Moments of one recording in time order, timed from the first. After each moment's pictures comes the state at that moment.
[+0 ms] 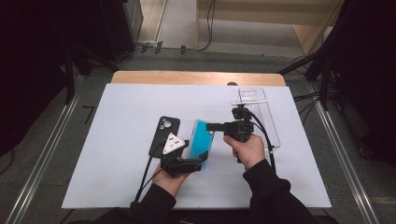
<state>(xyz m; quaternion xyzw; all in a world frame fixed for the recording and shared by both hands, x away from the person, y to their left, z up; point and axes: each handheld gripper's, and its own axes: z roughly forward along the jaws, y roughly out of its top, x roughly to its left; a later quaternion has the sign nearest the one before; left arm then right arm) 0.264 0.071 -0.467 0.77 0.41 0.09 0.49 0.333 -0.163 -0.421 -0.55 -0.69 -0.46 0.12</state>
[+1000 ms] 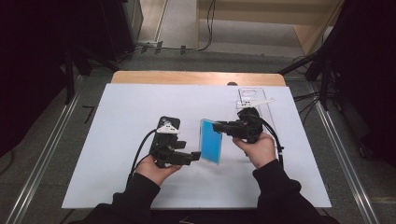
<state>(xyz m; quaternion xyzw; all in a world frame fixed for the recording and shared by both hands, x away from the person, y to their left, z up) 0.292 0.096 -0.434 0.83 0.38 -0.02 0.41 0.316 -0.178 -0.402 -0.42 -0.77 -0.47 0.00</state>
